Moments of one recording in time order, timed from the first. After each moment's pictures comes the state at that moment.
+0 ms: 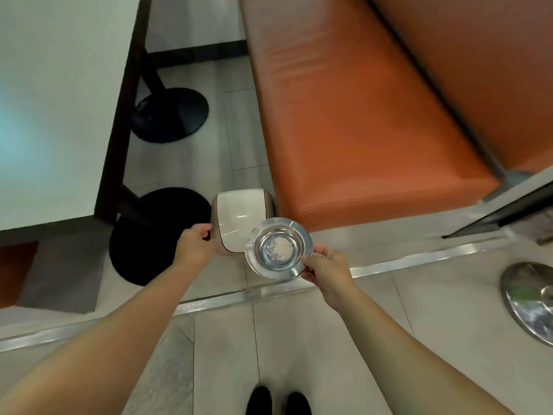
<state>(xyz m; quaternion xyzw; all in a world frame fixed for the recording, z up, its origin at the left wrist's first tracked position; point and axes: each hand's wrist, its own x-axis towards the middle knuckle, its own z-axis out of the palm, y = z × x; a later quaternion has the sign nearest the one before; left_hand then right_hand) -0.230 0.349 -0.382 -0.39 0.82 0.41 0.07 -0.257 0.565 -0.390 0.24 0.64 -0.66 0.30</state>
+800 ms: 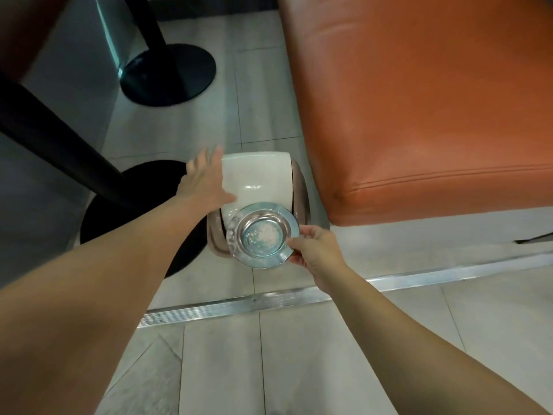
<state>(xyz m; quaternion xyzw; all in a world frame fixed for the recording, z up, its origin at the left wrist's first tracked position) -0.346 0.273 -0.535 -0.21 0.96 0.16 0.11 -0.319 0.475 -0.564 0.18 0.66 -0.65 0.34</state>
